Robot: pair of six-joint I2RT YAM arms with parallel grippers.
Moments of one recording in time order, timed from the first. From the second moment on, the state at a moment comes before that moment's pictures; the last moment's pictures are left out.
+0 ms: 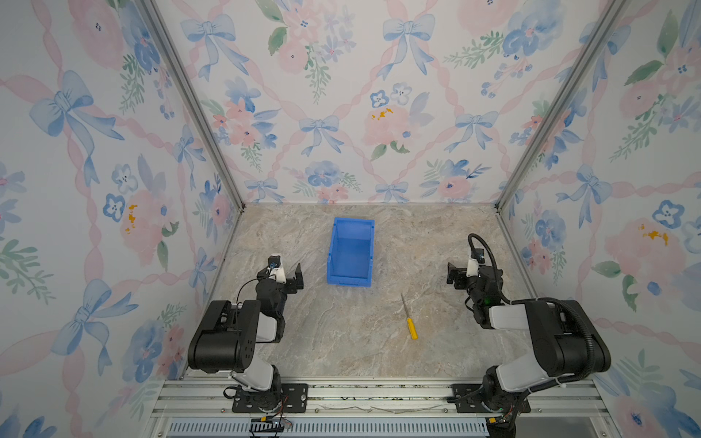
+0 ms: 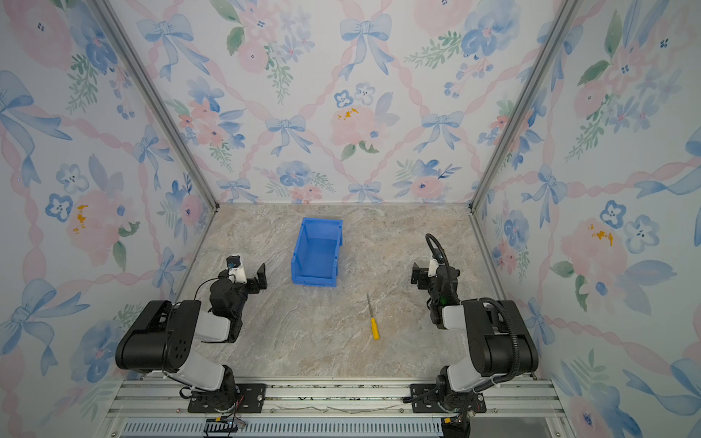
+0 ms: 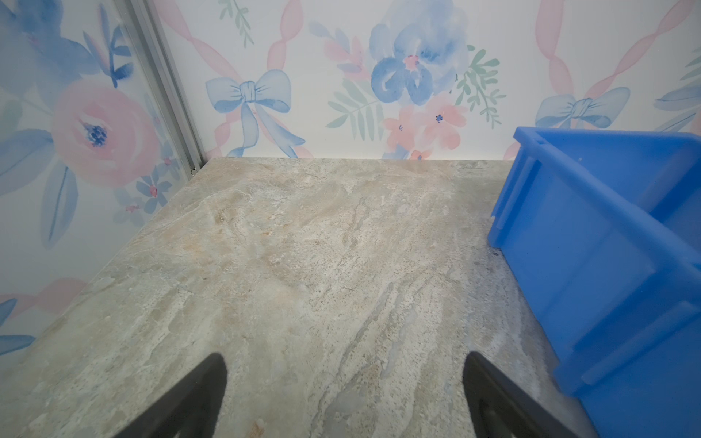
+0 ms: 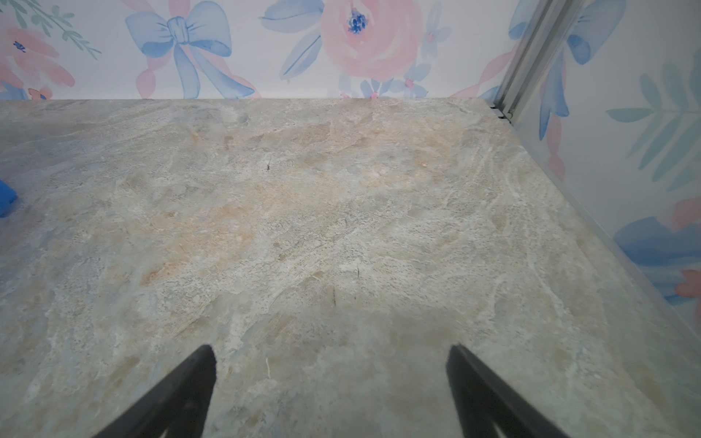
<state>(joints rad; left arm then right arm) 0.00 1.56 0.22 1.15 -0.02 0.01 0.03 1.54 0.38 0.80 0.04 0.01</state>
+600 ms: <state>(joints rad) 0.00 1.56 0.23 1.12 -0.01 0.02 0.03 1.54 0.38 0.79 0.03 0.01</state>
